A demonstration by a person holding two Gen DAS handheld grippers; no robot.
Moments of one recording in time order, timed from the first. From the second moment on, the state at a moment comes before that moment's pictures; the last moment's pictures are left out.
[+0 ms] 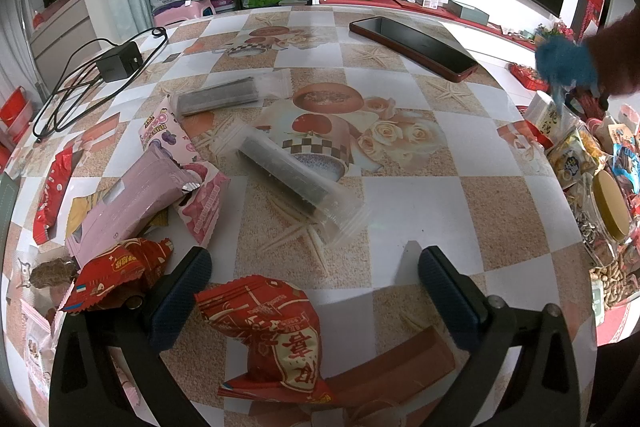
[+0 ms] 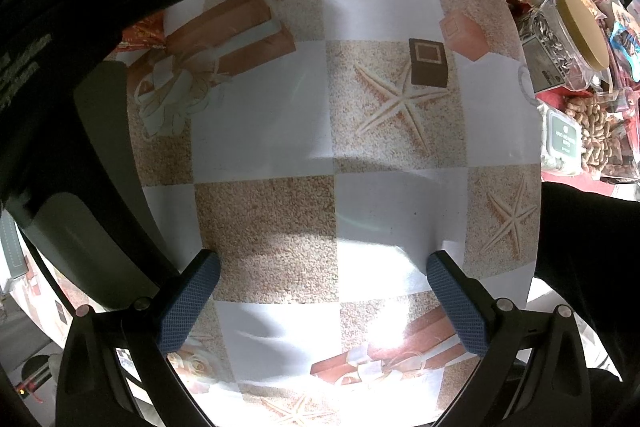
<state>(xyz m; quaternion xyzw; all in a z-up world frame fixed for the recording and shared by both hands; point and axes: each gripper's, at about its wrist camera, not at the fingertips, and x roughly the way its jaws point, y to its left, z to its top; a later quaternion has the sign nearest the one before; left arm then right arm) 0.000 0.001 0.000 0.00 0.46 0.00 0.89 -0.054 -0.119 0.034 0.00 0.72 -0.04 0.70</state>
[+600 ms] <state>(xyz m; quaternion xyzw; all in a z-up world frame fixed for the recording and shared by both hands) 0.000 0.001 0.000 0.00 0.46 0.00 0.89 -0.057 -0.120 0.035 0.00 0.71 -0.04 0.70</state>
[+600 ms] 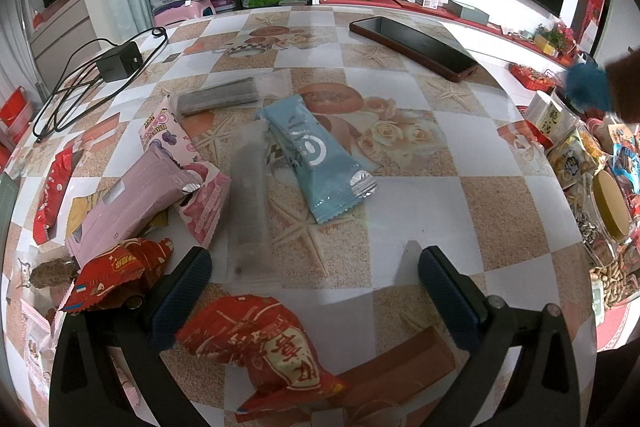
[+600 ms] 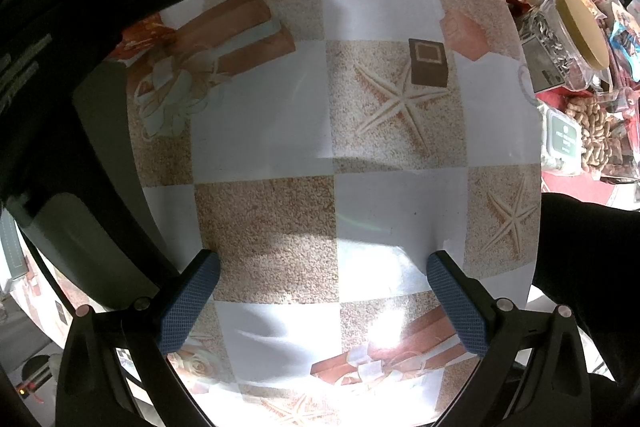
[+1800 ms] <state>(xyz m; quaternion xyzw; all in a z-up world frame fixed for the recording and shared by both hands) -0.001 0.003 -0.001 0.01 0.46 -0.02 0.89 -0.059 -0.101 0.029 0.01 0.72 -0.04 0.69</state>
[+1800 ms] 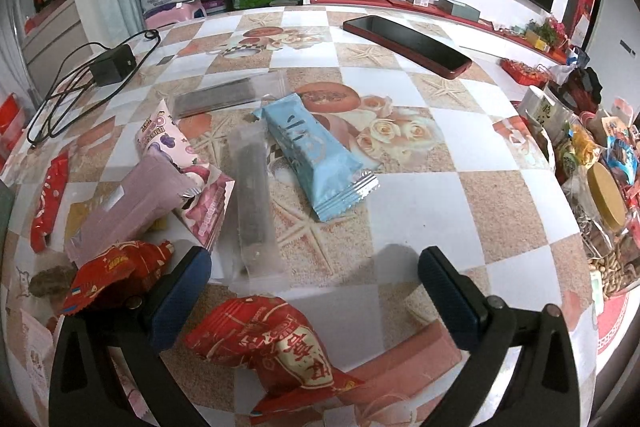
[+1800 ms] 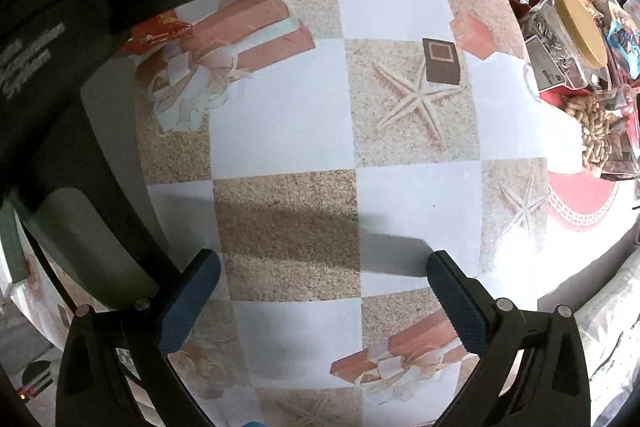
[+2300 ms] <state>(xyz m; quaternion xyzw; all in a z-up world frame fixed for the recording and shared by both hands) 0.000 0.003 -0.001 0.01 0.46 -0.02 0.89 -0.029 -0.104 0.010 0.00 0.77 -0.03 0.64</state>
